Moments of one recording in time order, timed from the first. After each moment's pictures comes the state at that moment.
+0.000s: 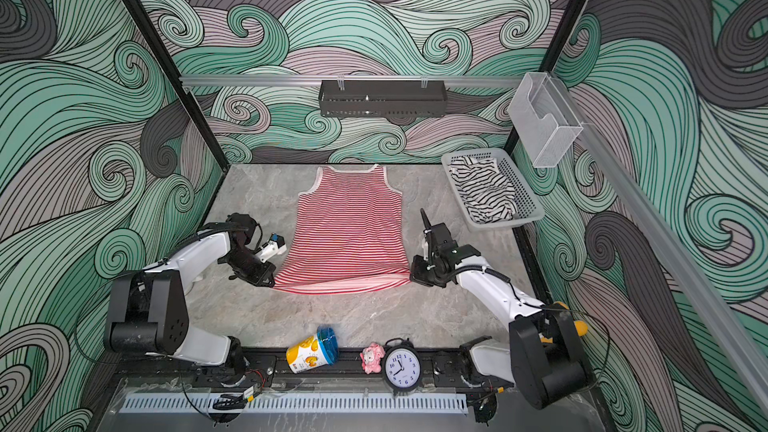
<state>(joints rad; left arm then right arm) 0.00 1.49 0.89 -1.05 0.29 0.49 0.37 1.28 0.71 -0.65 -0.27 0.53</state>
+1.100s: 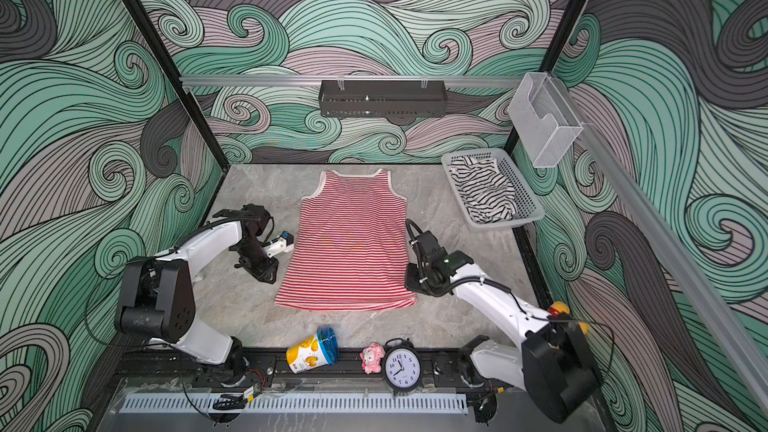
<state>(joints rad) -0.12 1.59 1.05 -1.15 0.15 0.53 0.54 1.25 0.71 -0.69 -0.13 0.67</state>
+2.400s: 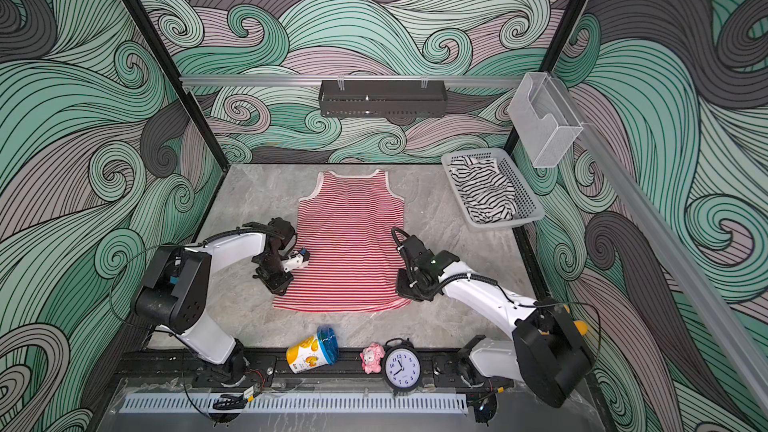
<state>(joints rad) -0.29 1.65 0.91 -1.00 0.03 0.46 0.65 1.29 0.74 -0.72 -0.14 0.79</state>
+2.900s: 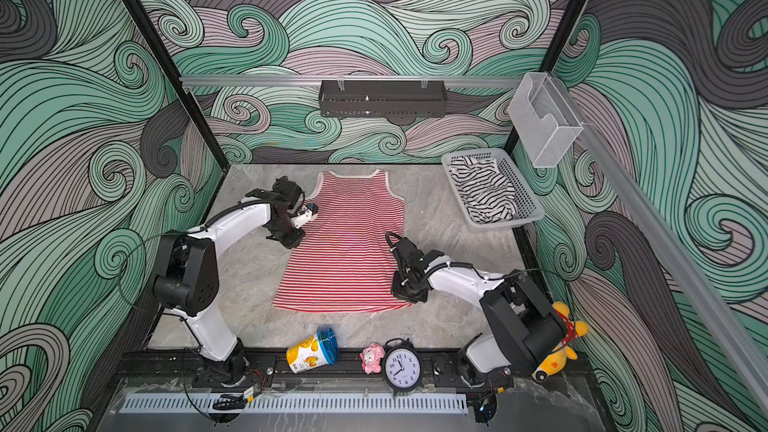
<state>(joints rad) -0.29 1.82 1.37 -0.94 -0.03 0.40 0.65 1.47 0.71 -0.60 -0.15 0.83</state>
